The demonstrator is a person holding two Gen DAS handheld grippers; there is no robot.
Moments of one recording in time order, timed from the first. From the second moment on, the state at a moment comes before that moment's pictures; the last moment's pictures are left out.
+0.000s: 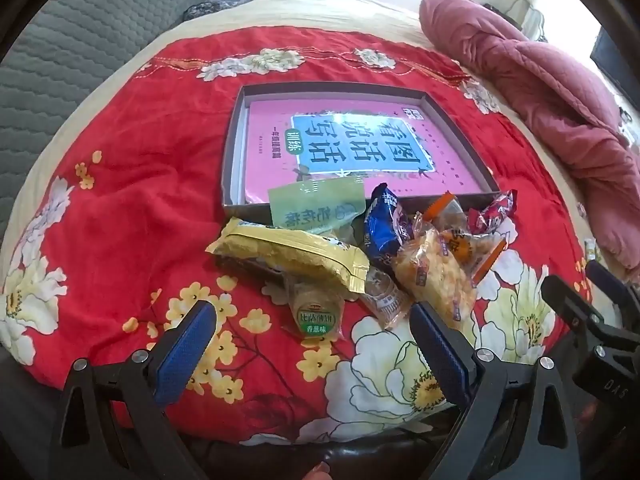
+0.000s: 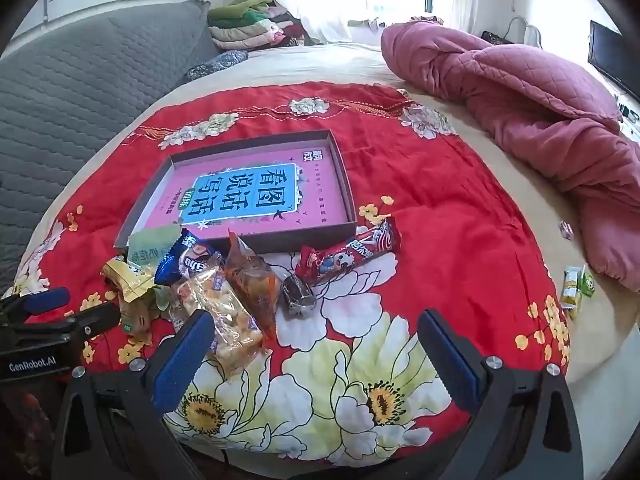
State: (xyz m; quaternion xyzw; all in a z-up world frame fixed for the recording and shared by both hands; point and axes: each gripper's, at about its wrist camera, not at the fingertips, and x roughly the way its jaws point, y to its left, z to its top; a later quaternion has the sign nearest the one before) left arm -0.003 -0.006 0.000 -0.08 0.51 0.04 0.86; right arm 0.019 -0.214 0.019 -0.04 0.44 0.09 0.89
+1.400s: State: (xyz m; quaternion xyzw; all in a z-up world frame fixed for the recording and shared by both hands) left arm -0.006 -0.009 -0.001 -0.08 0.51 0.03 0.85; right arm 0.017 -0.212 0.018 -0.04 0.44 0.09 0.89
